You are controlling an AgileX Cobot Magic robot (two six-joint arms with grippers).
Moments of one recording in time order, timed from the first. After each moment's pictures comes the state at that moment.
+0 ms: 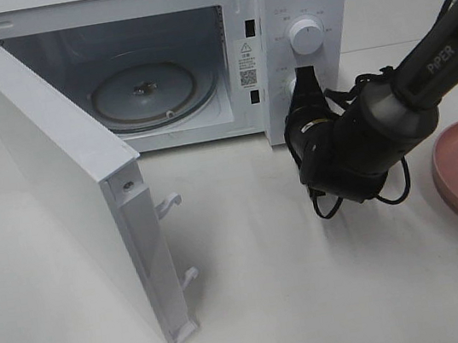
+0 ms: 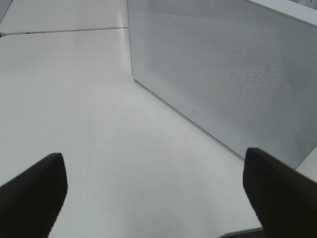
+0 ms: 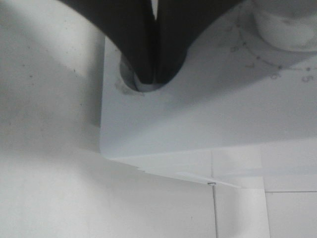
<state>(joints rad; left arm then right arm) 0.06 -0.01 -0.50 -0.25 1.05 0.21 0.57 2.16 -0.96 0.91 -0.89 1.12</state>
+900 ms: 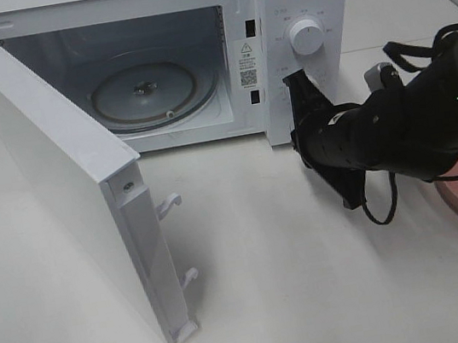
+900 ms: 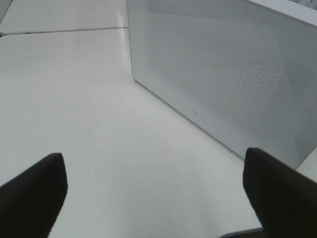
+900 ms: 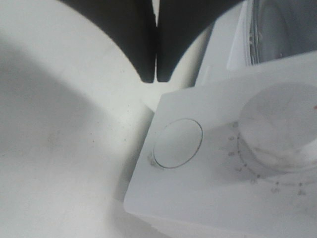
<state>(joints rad) 0.06 -0.01 -0.50 -0.25 1.05 0.21 0.56 1.90 -0.77 0.79 -0.56 0.87</state>
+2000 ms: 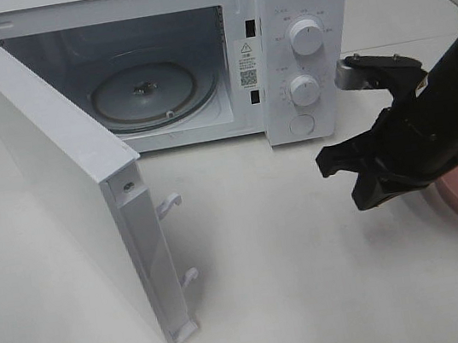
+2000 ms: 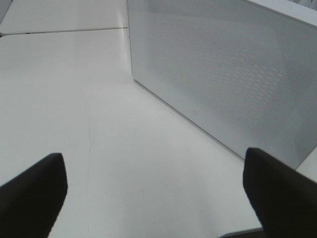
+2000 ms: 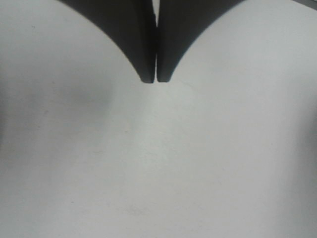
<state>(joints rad) 0.06 -0.01 -0.50 -0.25 1.05 0.21 0.32 1.56 -0.78 0.33 0.49 -0.06</state>
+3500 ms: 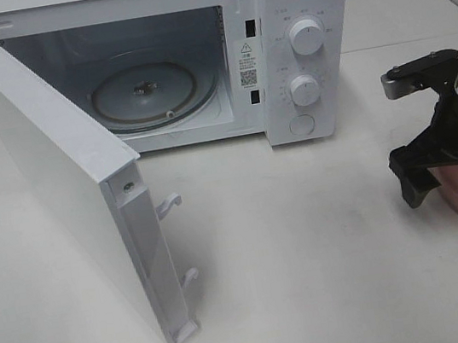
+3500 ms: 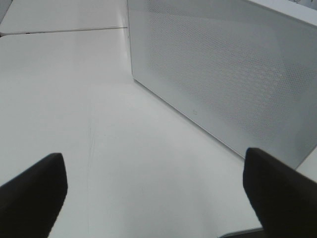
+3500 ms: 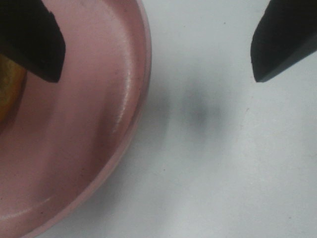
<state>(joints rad) 0.06 -0.01 -0.50 -0.25 1.05 0.21 0.16 1.72 -0.89 -0.19 0.61 0.11</state>
